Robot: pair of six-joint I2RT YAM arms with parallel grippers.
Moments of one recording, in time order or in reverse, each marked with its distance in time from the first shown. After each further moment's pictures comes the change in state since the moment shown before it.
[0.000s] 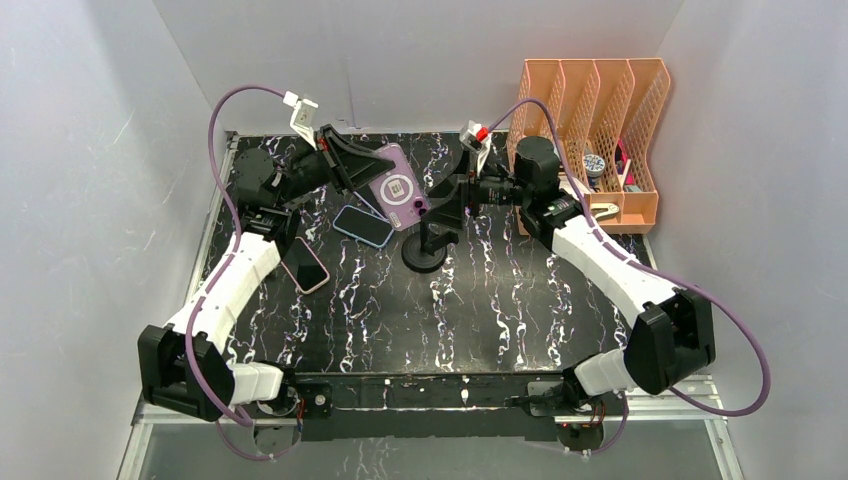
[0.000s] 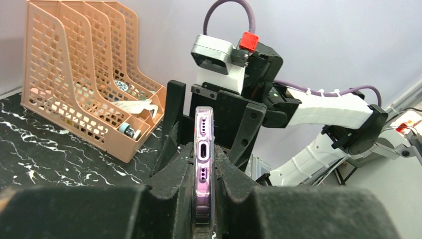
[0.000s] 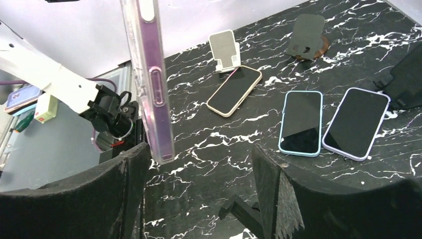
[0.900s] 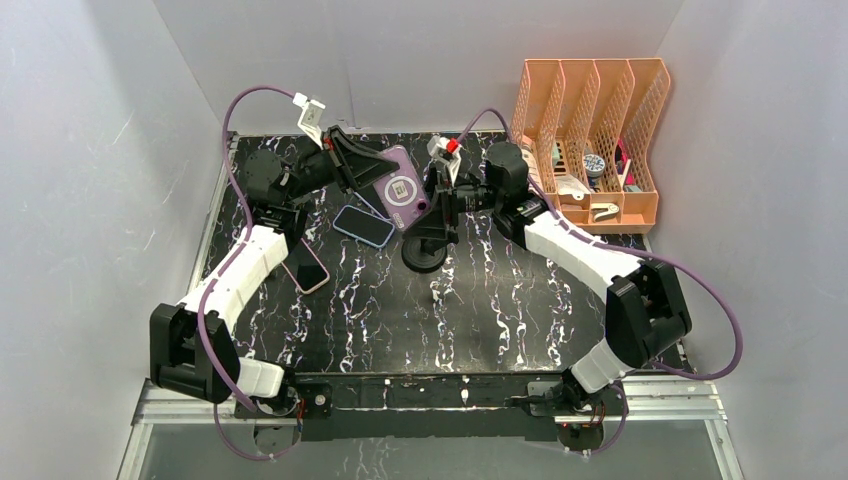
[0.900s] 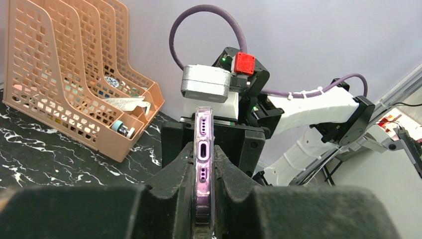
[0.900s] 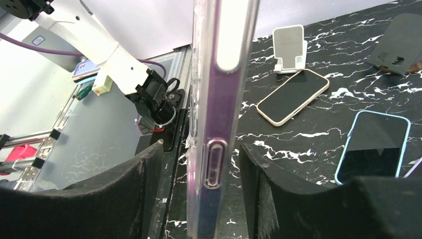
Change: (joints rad) left arm 0.000 0.084 -0.018 0.159 0.047 -0.081; right arm 0.090 0.156 0.006 0.215 -0.182 0.100
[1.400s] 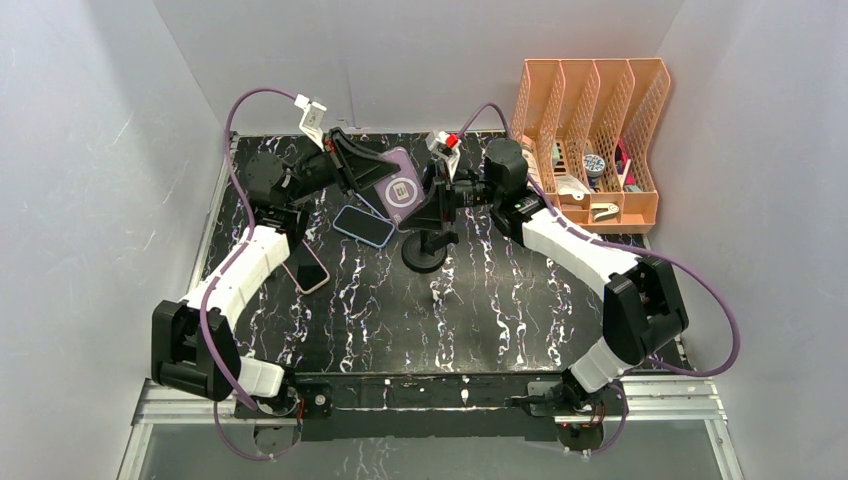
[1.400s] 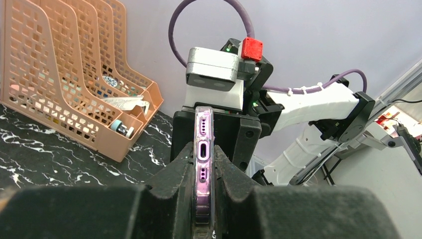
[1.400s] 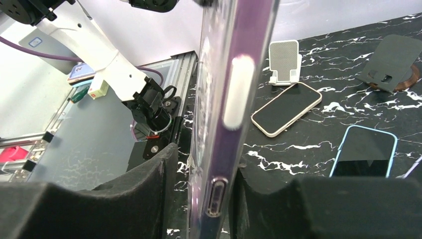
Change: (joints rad) left arm 0.000 0.008 -0.010 0.043 0.006 -0.011; right arm 0.003 0.018 0.034 0.046 0.007 0.010
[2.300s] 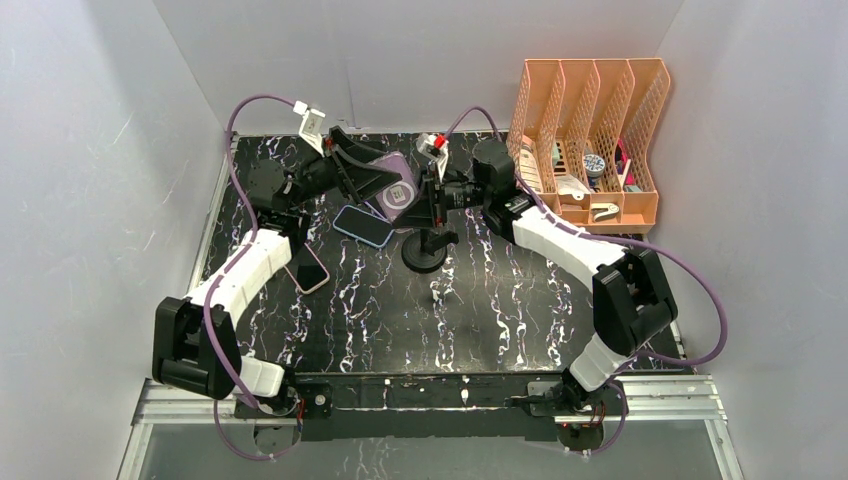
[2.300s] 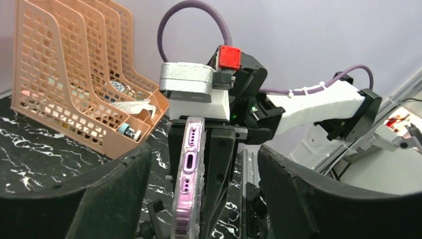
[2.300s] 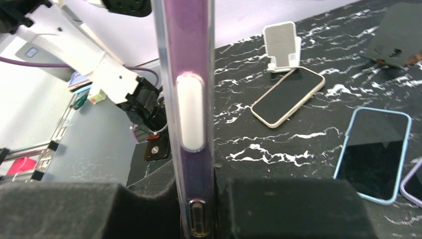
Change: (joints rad) left arm 0.002 0.013 -0.051 0.079 -0.013 0.016; right arm 0.021 0.066 0.027 -0.016 0.023 0.035
